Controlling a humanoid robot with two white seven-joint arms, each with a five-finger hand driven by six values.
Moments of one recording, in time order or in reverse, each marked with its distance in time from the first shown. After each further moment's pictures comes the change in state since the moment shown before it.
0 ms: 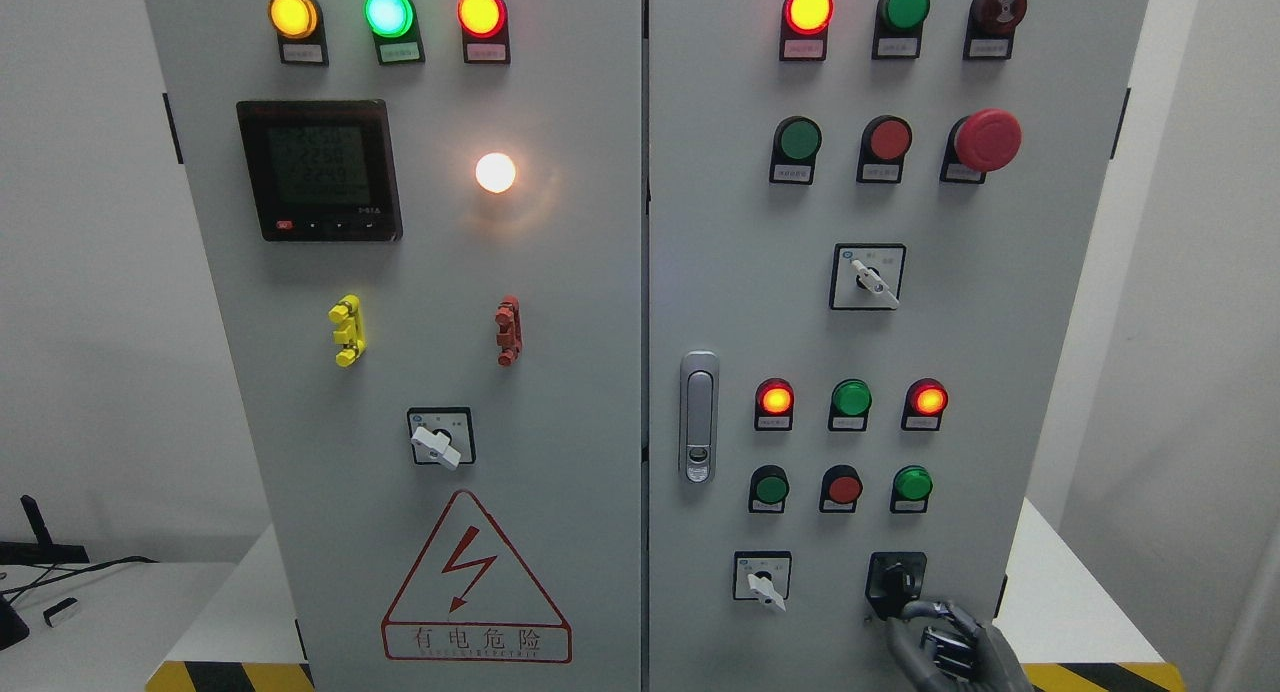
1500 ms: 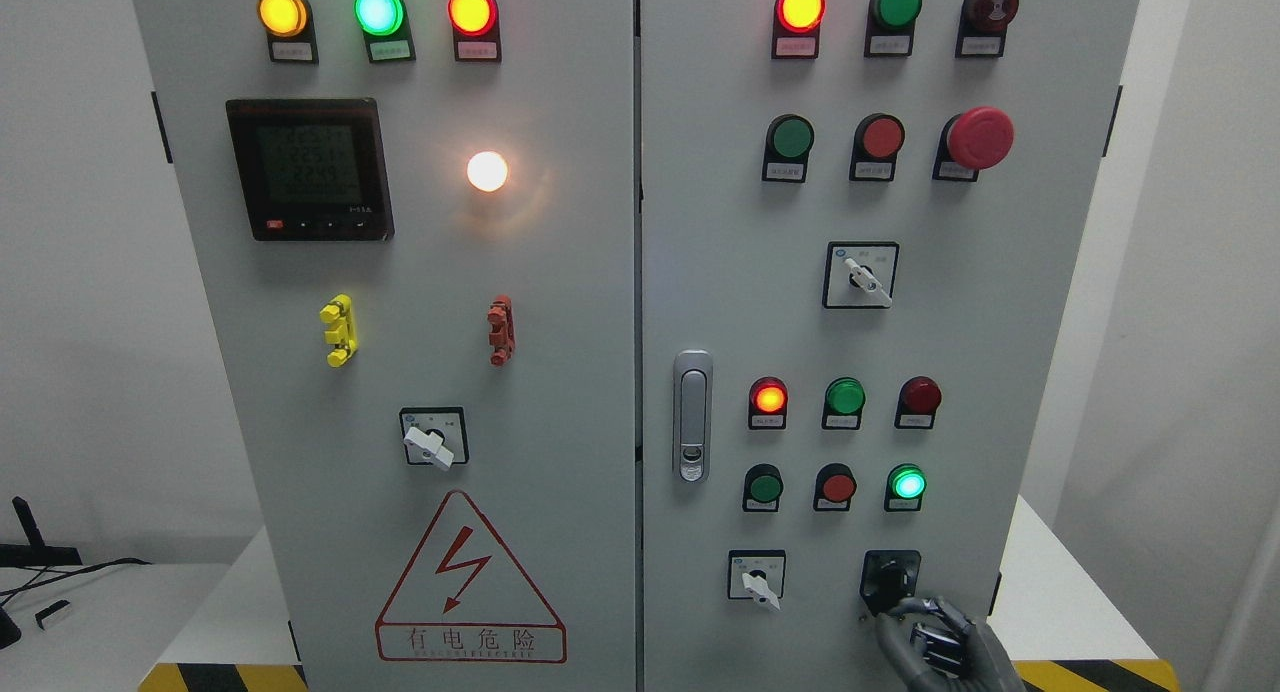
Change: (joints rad) left arm 0.000 0.000 0.000 0.000 0.000 0.000 0.000; right arm 0.001 0.008 0.008 -0.028 0.001 0.004 0.001
